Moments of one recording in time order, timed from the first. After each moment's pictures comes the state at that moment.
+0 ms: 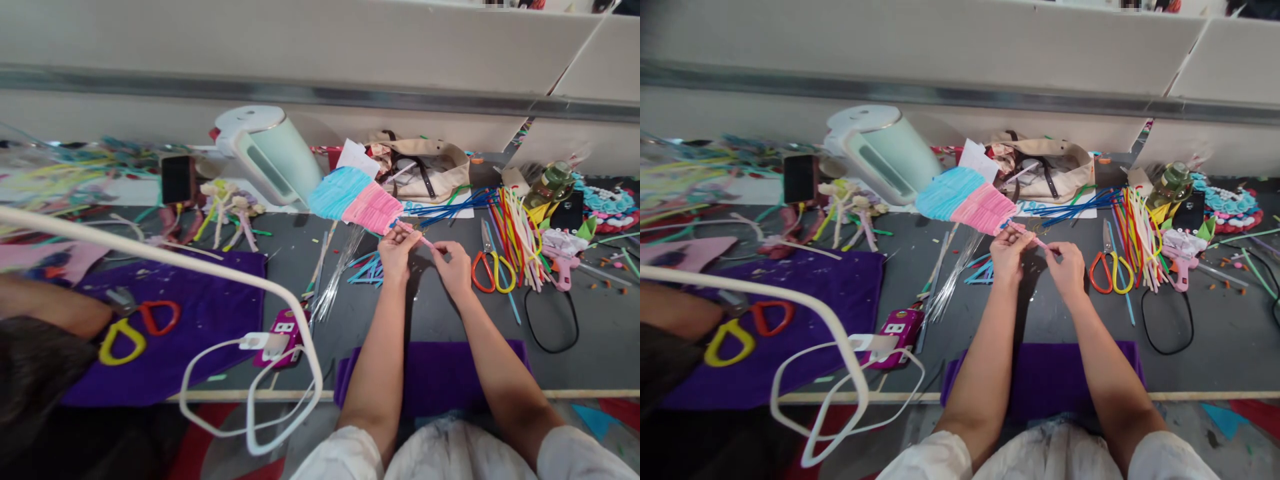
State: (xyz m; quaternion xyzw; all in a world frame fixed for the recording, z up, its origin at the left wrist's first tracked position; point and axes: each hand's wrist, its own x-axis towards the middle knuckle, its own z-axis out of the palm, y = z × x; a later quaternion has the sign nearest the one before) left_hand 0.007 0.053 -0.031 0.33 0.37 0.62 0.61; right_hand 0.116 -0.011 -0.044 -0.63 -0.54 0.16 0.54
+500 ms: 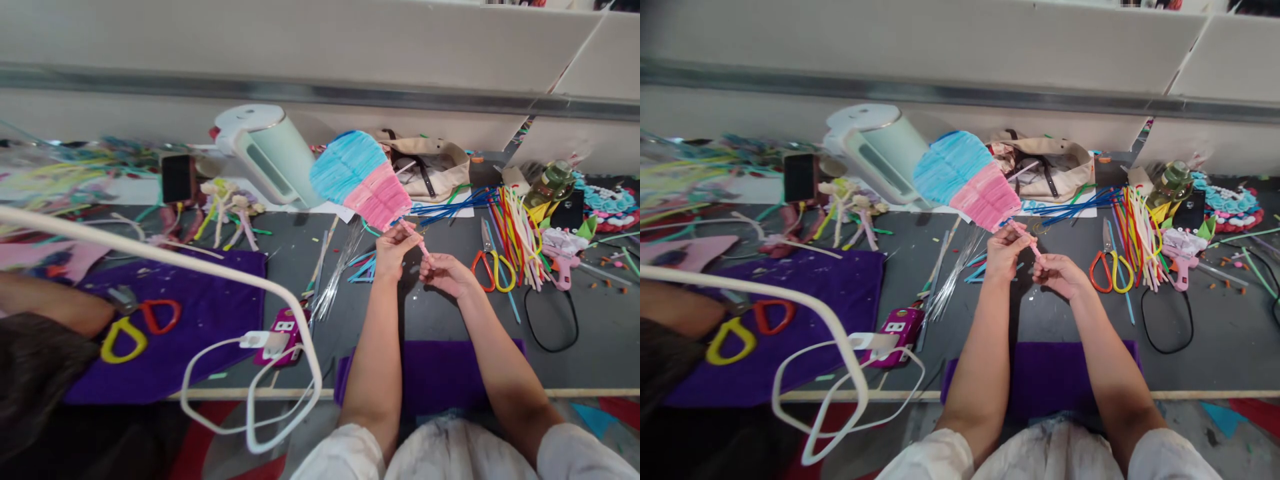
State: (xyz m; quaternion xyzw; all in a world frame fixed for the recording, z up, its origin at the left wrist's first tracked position) left_hand -0.009 0.058 -0.035 0.43 0.30 0.58 0.62; right_hand 0.120 -0.012 -0.042 -0.32 -0.23 0.78 0.49
